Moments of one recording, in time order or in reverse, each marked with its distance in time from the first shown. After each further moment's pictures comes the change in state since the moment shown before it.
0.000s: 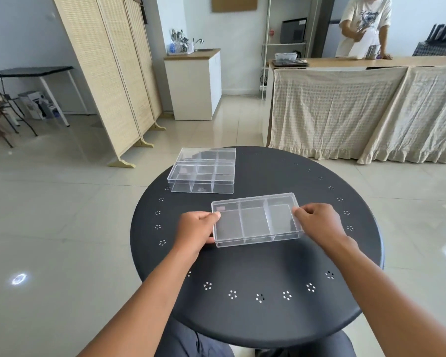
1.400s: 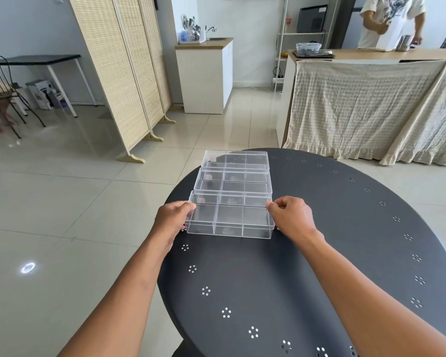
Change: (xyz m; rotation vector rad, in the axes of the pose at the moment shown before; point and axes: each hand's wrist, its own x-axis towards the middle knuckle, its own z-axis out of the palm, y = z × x) left_hand 0.133 -0.016 -0.112 -0.067 0.041 0.001; right_hand 0.063 -0.088 0.142 0.048 -0.042 -0.062
